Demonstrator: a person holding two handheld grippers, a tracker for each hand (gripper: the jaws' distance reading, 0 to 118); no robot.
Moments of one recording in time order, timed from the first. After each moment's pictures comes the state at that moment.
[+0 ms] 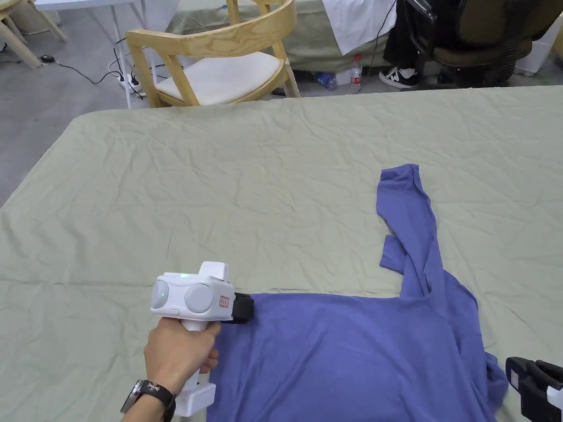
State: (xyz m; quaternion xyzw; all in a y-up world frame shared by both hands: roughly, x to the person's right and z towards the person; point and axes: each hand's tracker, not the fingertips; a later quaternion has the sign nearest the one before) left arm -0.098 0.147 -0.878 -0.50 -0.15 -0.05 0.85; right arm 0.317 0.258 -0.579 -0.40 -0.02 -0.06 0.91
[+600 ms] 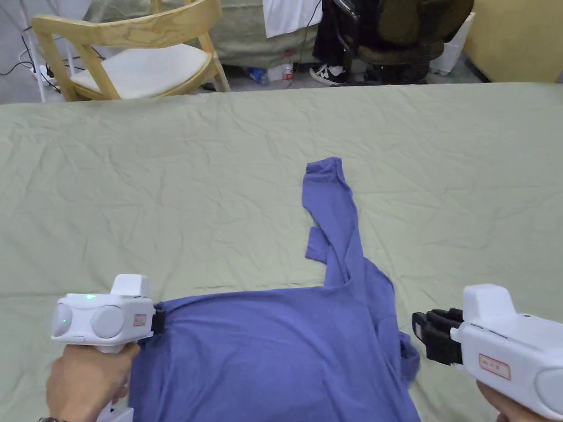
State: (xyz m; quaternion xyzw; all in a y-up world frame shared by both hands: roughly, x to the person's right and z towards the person) left arm -0.093 0.160 -0.837 -0.50 -0.15 -0.06 0.85; right arm 0.349 0.267 -0.617 -0.42 -0.01 -0.05 0.91
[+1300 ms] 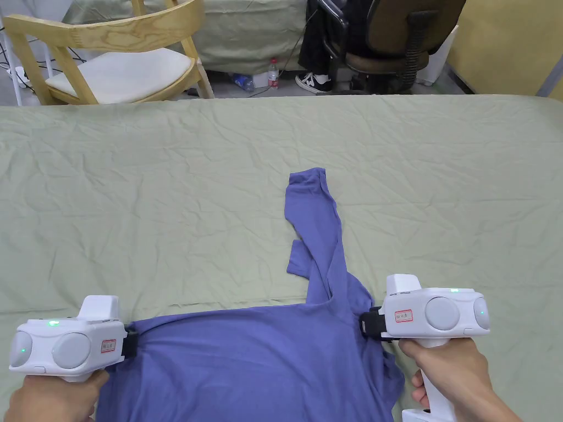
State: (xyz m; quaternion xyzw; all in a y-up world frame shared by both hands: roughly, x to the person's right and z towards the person) left arm -0.087 0.162 -0.837 -0.50 -0.15 -0.06 0.85; right arm 0.374 0.172 -0.735 -0.52 0.00 -0.12 0.84
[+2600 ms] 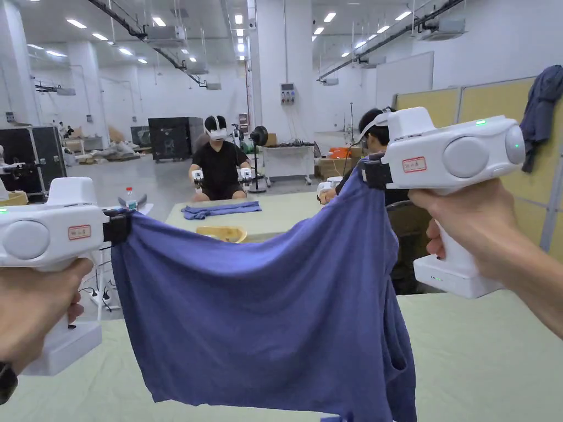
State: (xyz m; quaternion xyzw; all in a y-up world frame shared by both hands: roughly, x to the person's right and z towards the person) left arm -0.151 0.666 -0.735 -0.07 -0.16 0.00 0.98; right arm 0.287 0.739 -0.631 -0.08 0.03 0.09 0.99
